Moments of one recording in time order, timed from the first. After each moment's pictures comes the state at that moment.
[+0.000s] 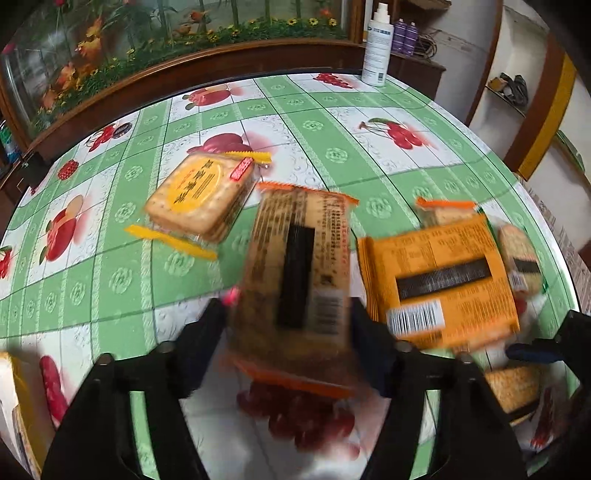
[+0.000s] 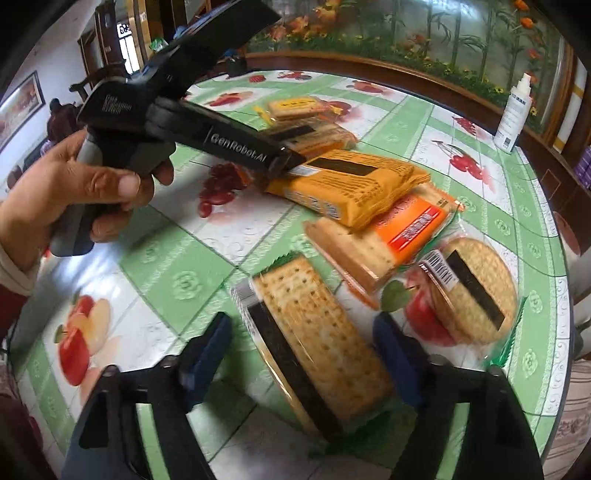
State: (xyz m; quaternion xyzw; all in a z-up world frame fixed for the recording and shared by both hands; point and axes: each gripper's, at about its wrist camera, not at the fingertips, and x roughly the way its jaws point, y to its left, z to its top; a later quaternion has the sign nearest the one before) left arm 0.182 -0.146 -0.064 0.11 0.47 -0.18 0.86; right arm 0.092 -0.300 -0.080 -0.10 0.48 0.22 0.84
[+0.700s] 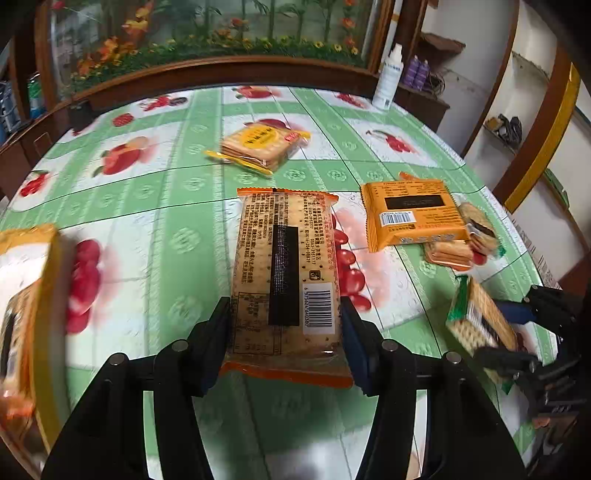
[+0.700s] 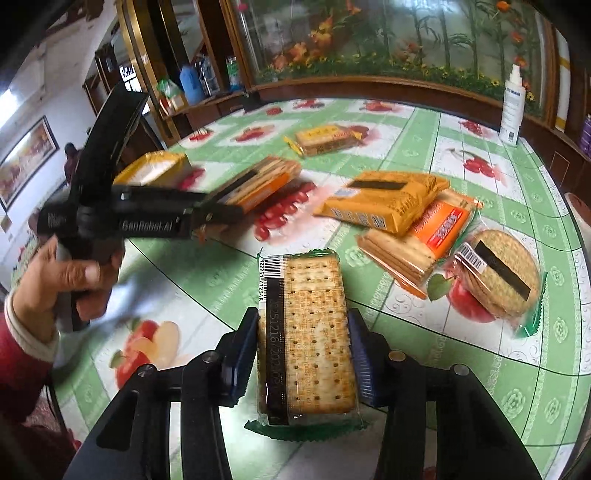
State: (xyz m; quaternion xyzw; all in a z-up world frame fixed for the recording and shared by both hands) left arm 0.097 -0.076 -0.048 0.02 0.45 -0.17 0.88; right arm 0.062 -0.293 -0.060 -0.01 0.44 0.25 0.86
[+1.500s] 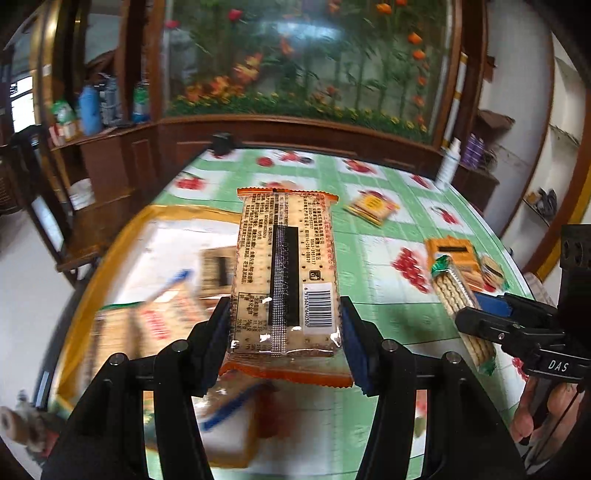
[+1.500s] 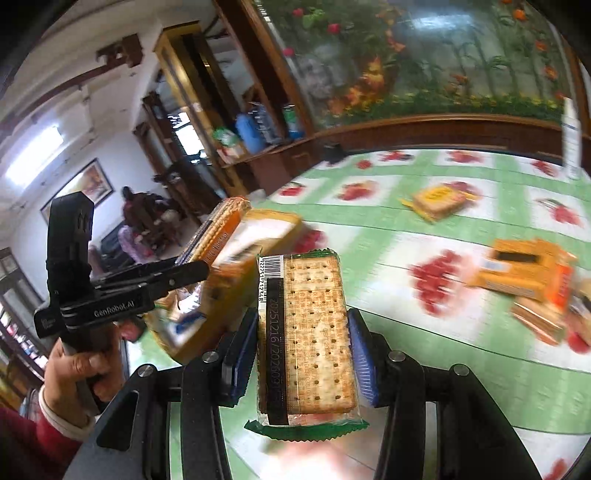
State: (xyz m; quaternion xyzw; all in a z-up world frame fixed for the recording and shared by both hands) left arm -0.017 0.063 0.019 -0.04 0.35 -0.02 0.94; right arm 0.041 -0.186 -0.007 0.08 0.36 0.36 0.86
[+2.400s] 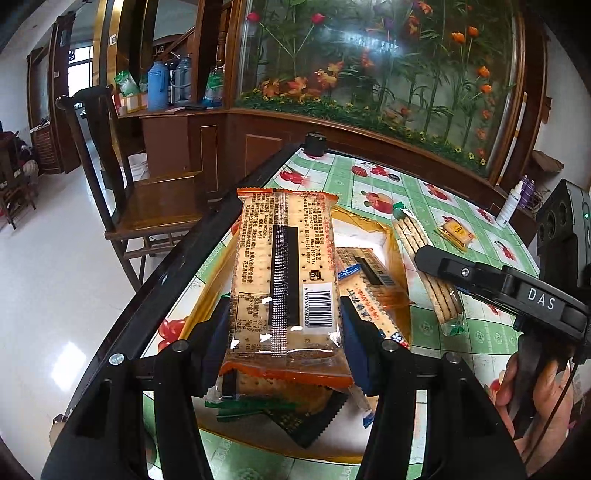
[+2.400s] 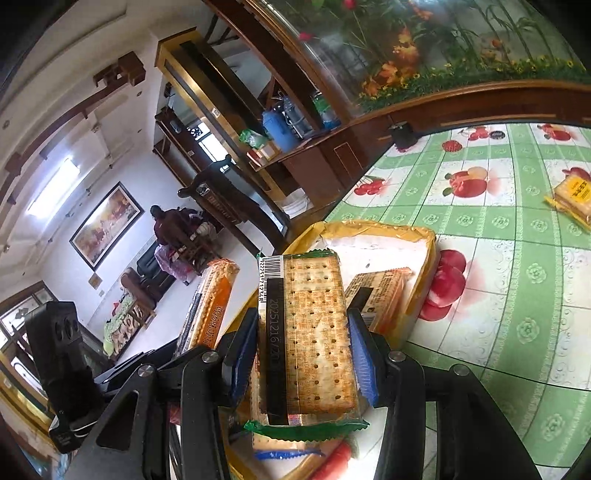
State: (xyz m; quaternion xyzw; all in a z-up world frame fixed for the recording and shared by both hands) left arm -0.031 0.170 -0.005 -0.09 0.34 0.07 0.93; right arm 0.099 -0.021 -0.023 0.16 0.39 0.40 0.82
